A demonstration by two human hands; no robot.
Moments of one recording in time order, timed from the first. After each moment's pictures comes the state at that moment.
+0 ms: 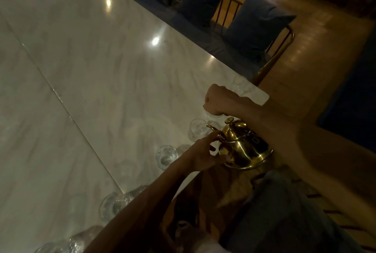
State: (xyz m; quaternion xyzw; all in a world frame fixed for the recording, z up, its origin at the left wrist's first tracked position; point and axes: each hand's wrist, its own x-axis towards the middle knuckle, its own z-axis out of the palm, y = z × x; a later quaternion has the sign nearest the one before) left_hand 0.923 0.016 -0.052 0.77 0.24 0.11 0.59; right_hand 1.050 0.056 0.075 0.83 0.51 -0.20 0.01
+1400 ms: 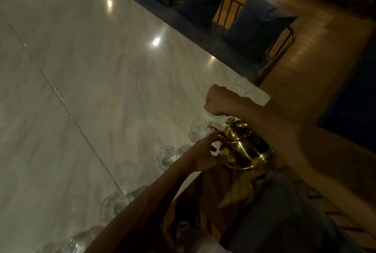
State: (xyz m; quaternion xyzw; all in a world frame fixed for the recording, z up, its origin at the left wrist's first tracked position) left_hand 0.923 0.018 -0.052 0.77 0.24 0.10 0.58; right_hand 1.052 0.059 0.072 0.83 0.51 -0.22 -0.01
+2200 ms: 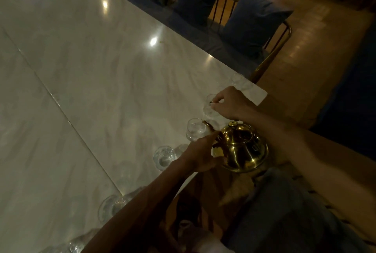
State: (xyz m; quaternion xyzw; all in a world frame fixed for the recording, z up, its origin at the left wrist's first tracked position) left_hand 0.929 0.011 -0.040 0.85 0.26 0.03 0.46; right_hand 1.079 0.014 0.071 0.83 0.49 -0.23 -0.16
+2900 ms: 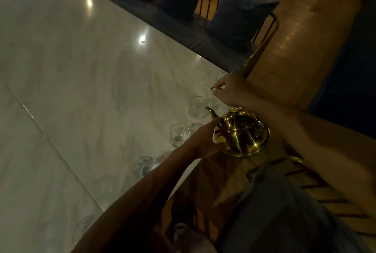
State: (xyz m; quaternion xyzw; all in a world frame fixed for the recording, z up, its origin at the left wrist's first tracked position) left_hand 1.013 0.030 -0.026 0.84 0.24 0.03 0.49; right_hand 1.160 0.028 0.071 0.83 0.49 -0.17 -0.19
